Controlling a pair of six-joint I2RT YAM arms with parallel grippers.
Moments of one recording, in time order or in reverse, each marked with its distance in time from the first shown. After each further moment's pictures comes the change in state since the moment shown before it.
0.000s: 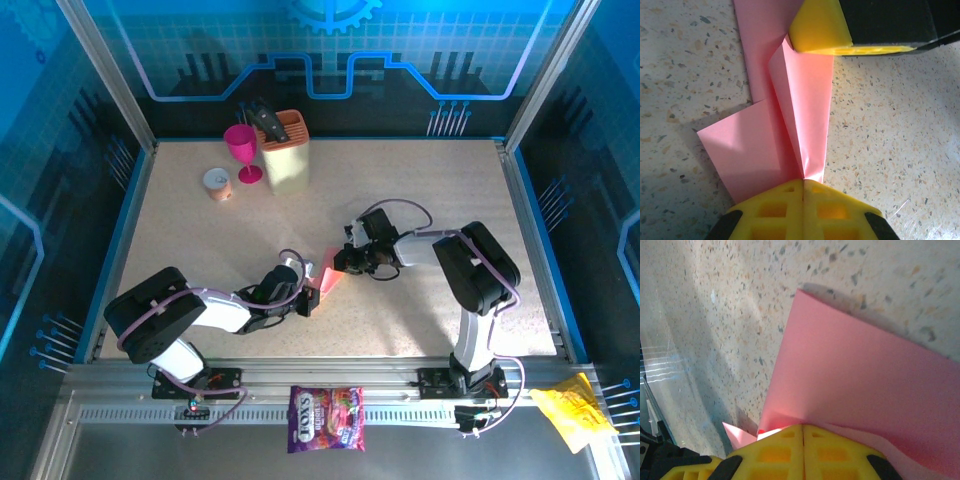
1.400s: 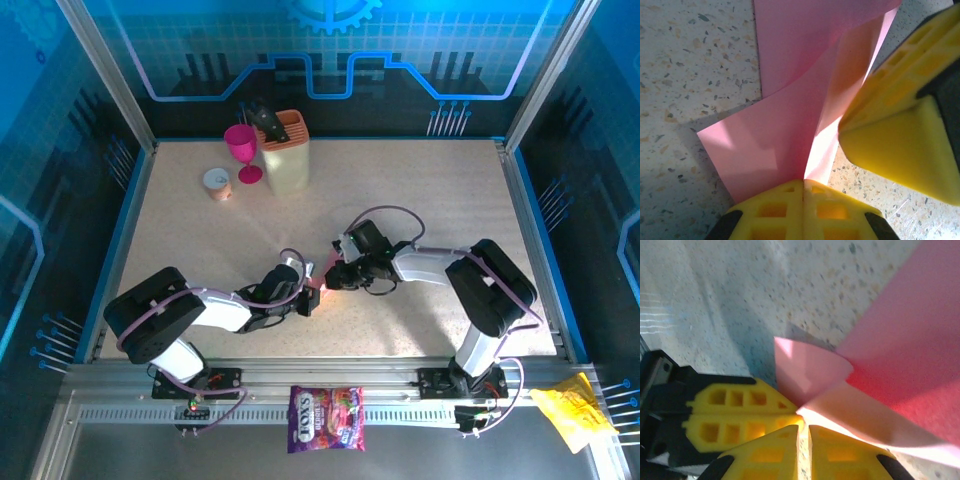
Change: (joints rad) left arm 0.000 -0.003 0.011 -0.025 0.000 0.000; right arm 0.151 -0.161 -0.073 -0.083 0.038 -0.025
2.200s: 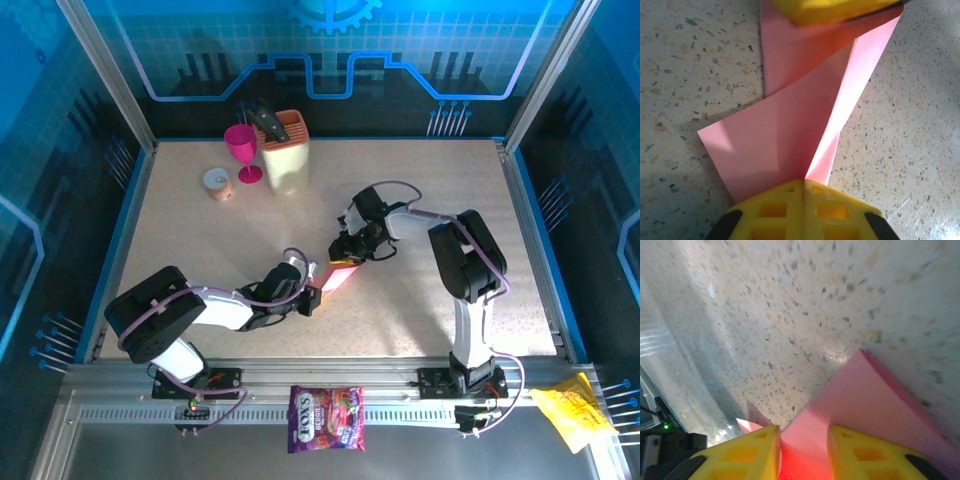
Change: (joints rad) left arm -0.001 0.006 0.022 -0.029 0.008 0.034; right arm -0.182 0.256 0.399 -0.399 -0.085 -0.160
